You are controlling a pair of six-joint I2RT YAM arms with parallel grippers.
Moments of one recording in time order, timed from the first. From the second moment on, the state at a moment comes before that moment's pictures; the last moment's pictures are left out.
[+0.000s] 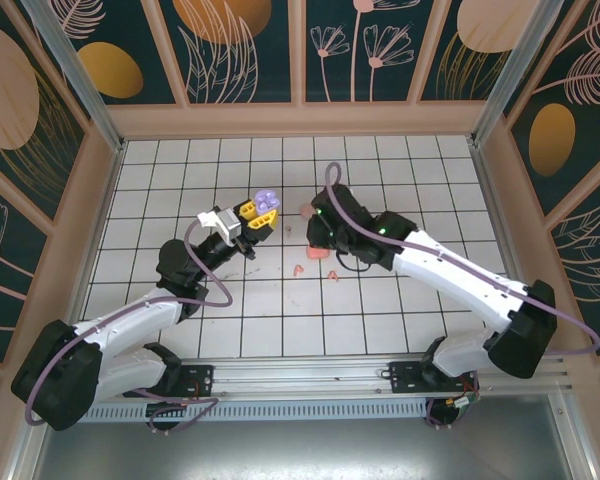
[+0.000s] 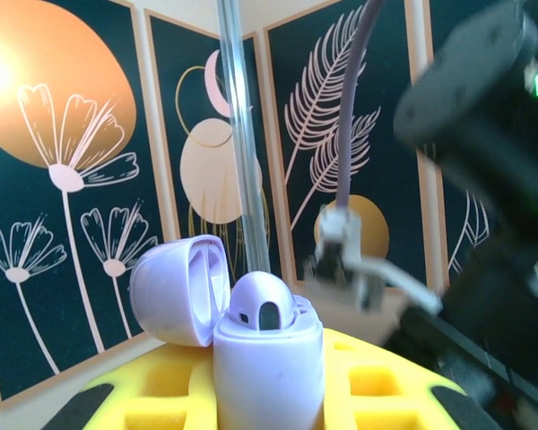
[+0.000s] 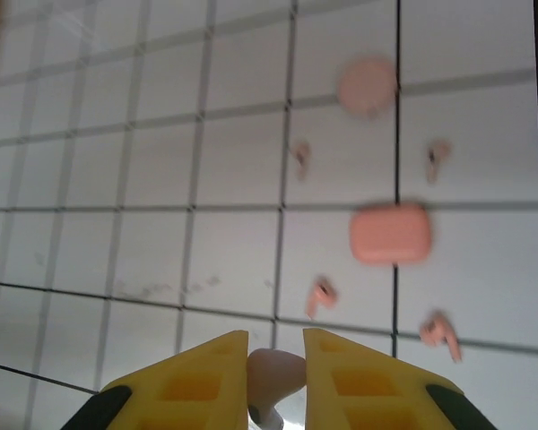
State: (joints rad) left arm -0.59 1.14 0.46 1.09 0.41 -0.05; right arm 0.90 1.37 1.29 -0.72 0.21 0.80
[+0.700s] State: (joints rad) left arm -0.59 1.21 0.54 1.06 0.44 -0.03; right arm 0.88 1.35 1.62 -0.58 0.13 0.54
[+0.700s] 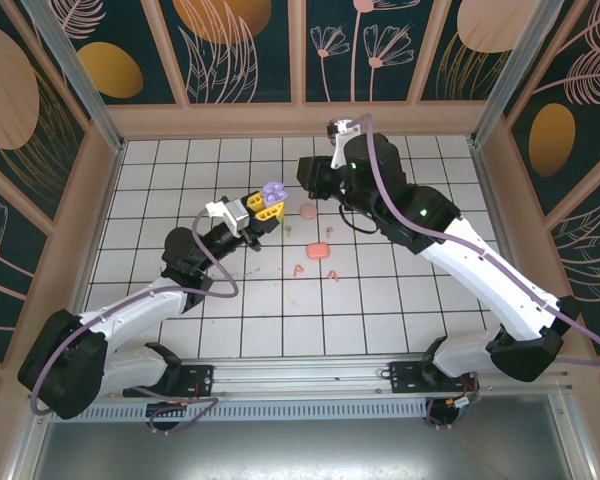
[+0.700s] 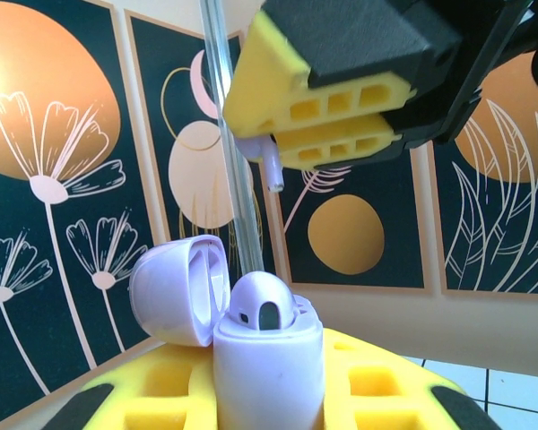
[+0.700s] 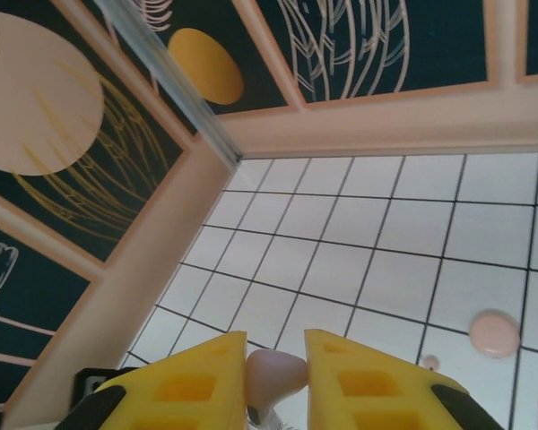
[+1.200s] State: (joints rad) left arm -0.59 1.26 0.58 1.09 0.45 -0.05; right arm 0.92 1.33 1.52 -0.48 0.03 0.52
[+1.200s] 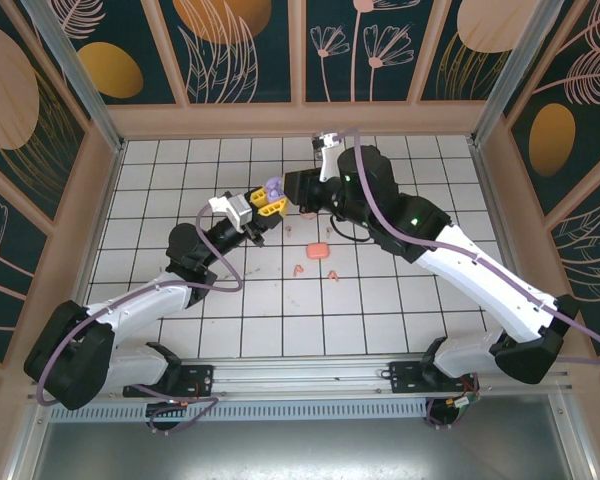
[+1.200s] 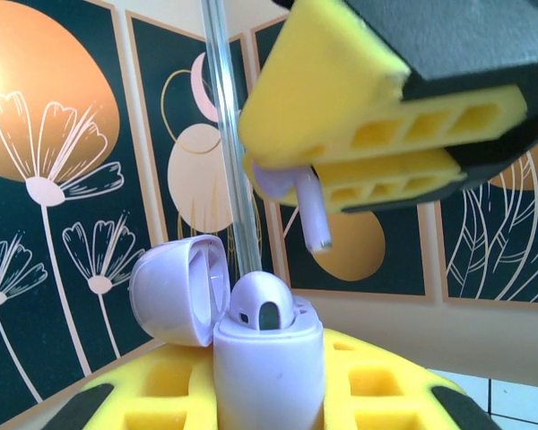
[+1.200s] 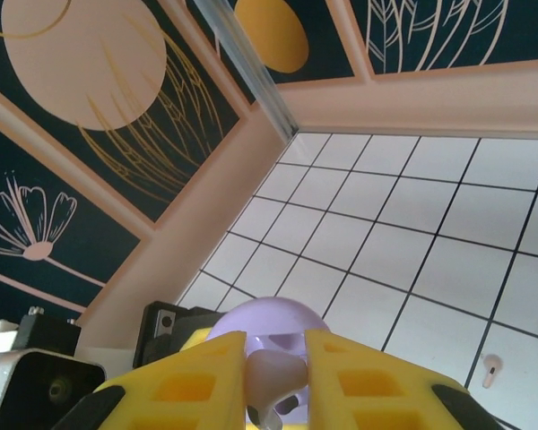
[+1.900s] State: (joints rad) left arm -0.59 1.26 0.58 1.09 0.46 -0.06; right arm 0.92 1.33 1.48 -0.43 0.02 0.52
